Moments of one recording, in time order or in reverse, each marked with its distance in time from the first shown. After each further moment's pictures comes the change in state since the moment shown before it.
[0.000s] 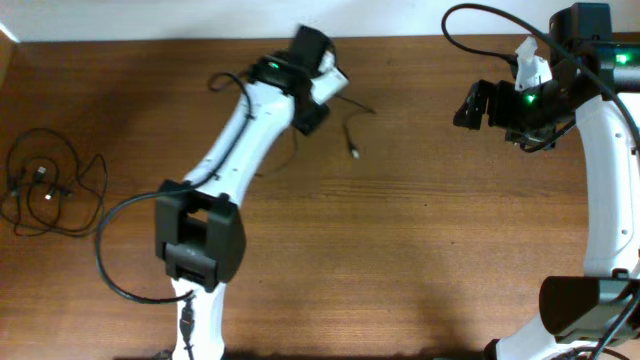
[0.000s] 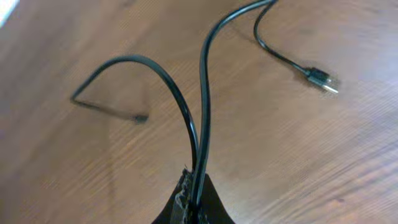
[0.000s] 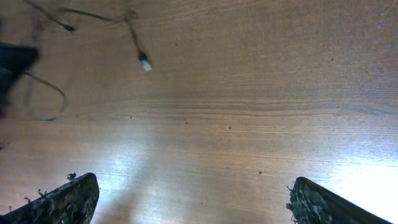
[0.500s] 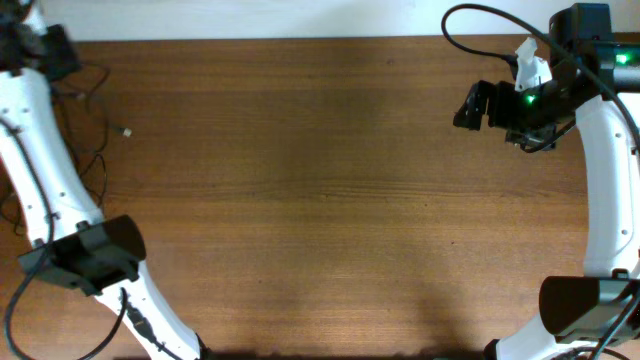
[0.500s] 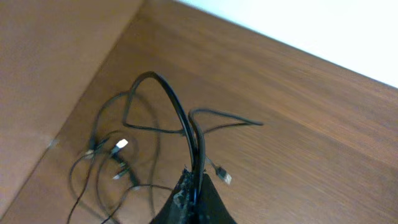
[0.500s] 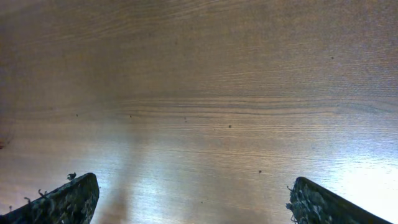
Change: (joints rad) left arm 0.755 0.004 0.602 -0.311 -0.027 -0.405; right arm 0.000 0.000 0.000 -0.003 0.000 0.000
